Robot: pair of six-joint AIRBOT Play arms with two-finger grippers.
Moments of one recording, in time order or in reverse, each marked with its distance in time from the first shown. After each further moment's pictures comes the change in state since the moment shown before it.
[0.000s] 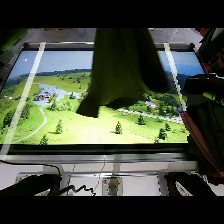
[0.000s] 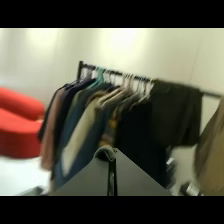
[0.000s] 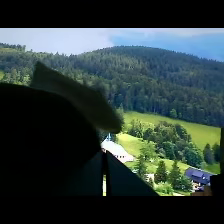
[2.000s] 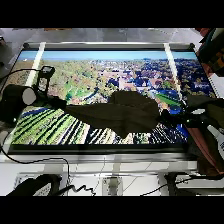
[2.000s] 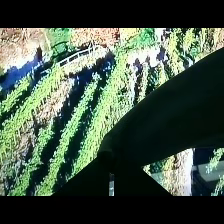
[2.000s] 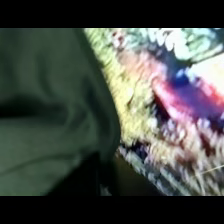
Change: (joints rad) left arm 0.443 0.142 -0.896 0.740 -0.587 -0.281; right arm -0.568 -0.703 -0.525 1.007 -0.173 -0.478
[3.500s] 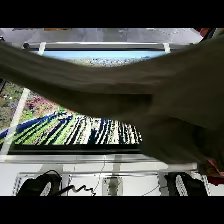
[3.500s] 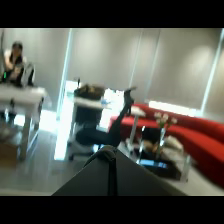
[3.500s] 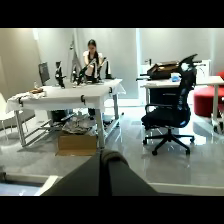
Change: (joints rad) left arm 0.044 0.618 0.112 0.063 0.669 -0.330; right arm 0.028 0.915 0.768 -0.101 -0.051 0.047
